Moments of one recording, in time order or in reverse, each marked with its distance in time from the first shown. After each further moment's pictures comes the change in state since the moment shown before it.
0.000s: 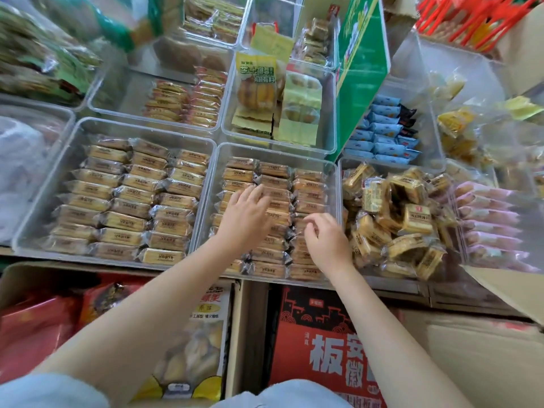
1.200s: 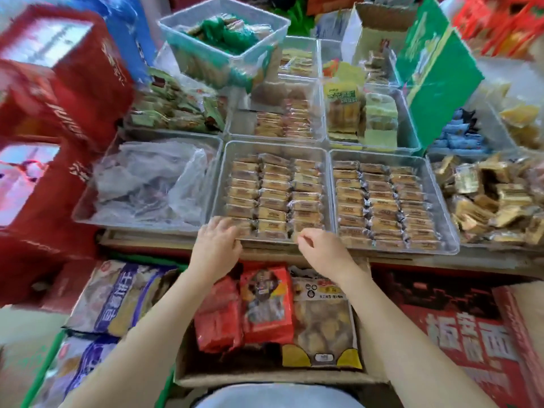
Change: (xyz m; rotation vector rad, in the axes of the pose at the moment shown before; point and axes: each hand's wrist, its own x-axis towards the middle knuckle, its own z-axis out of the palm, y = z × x) left_hand -0.234 -0.288 -0.058 0.028 0.177 -0.115; right_hand -0.116 -0.260 0.133 0.033 -0.227 -0.074
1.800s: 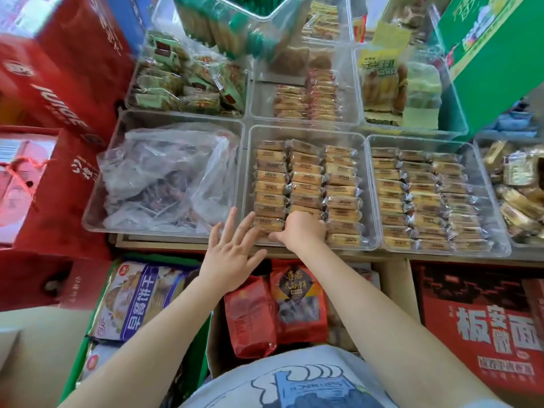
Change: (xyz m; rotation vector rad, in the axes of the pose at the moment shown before) left_hand 0.007 -0.075 0.026 0.033 -0.185 0.103; right_hand 0.116 -0.102 0.076 -0.388 -0.185 0.354
